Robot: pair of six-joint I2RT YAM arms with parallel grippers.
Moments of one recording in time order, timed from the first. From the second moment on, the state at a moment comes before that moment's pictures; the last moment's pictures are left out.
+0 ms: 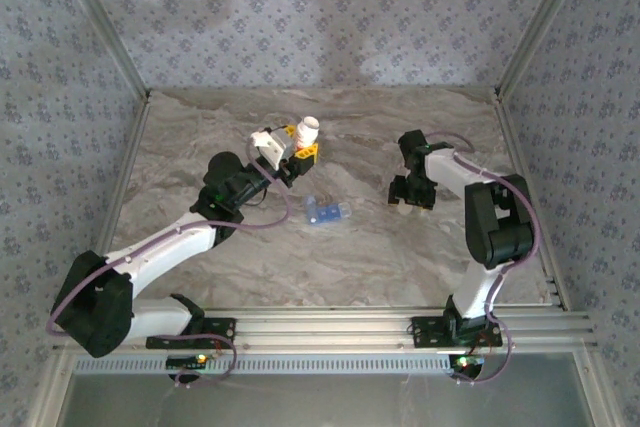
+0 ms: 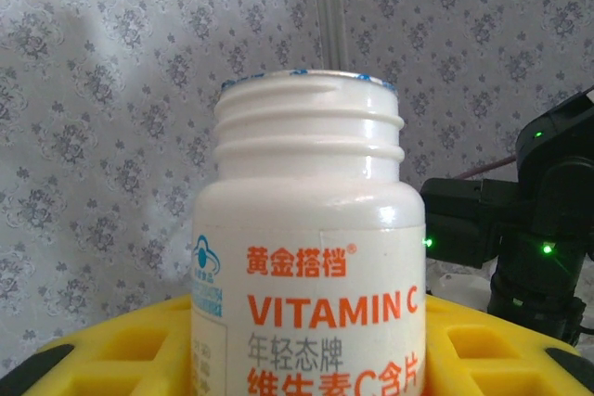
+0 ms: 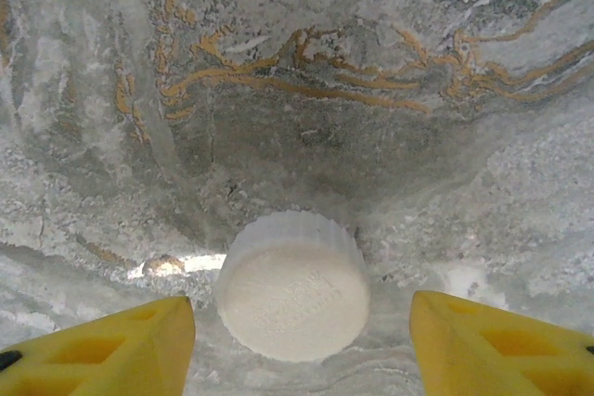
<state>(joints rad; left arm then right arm) -0.63 1.25 0.73 0.68 0.27 0.07 0.24 1.78 1.15 -0.82 0.00 0.40</state>
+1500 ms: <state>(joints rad) -0.63 1.42 0.69 0.81 0.39 0.09 0.36 1.63 1.76 -1.12 -0.13 0.35</state>
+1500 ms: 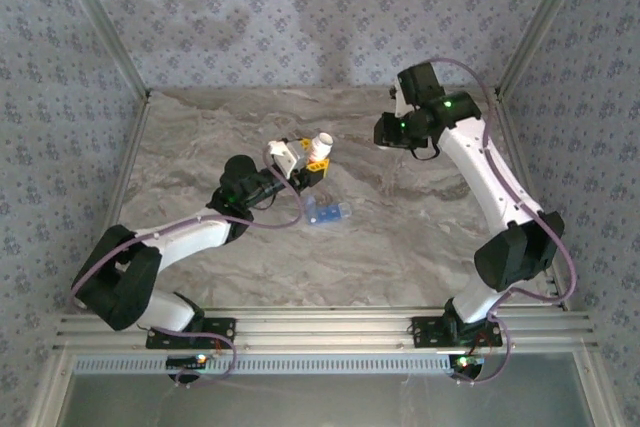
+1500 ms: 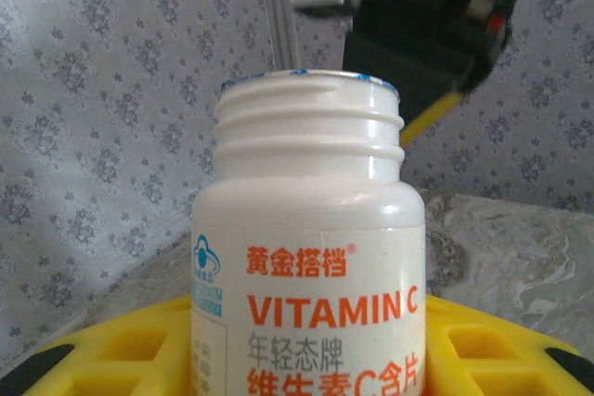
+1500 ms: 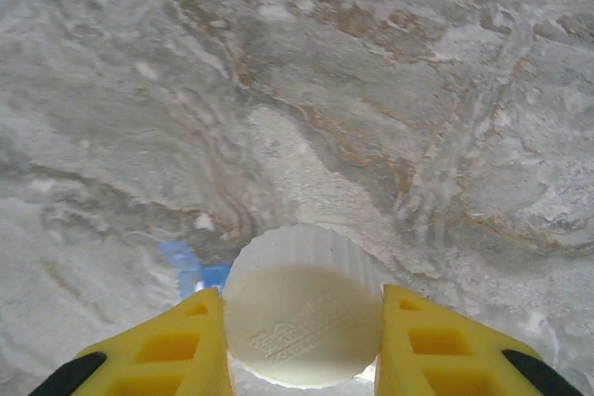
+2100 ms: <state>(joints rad) -0.63 1.65 0.74 0.87 0.48 0.15 0.37 1.75 2.04 -1.32 -0.35 0.21</state>
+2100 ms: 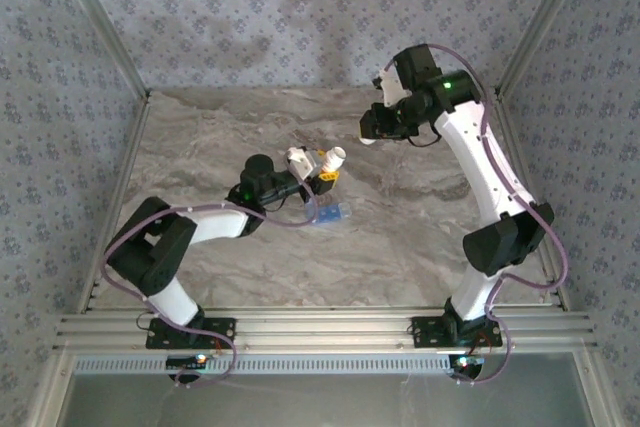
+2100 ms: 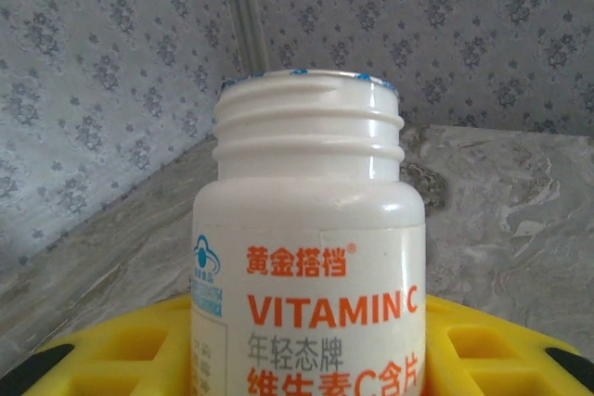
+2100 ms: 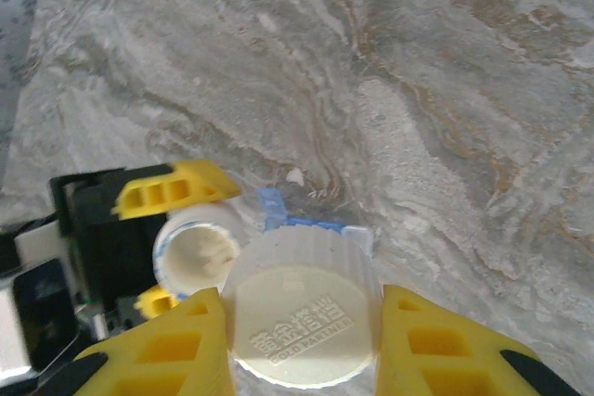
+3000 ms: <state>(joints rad) -0.64 1.72 0.82 0.93 0.58 0.14 0.40 1.80 2.04 -1.38 -0.51 0.11</state>
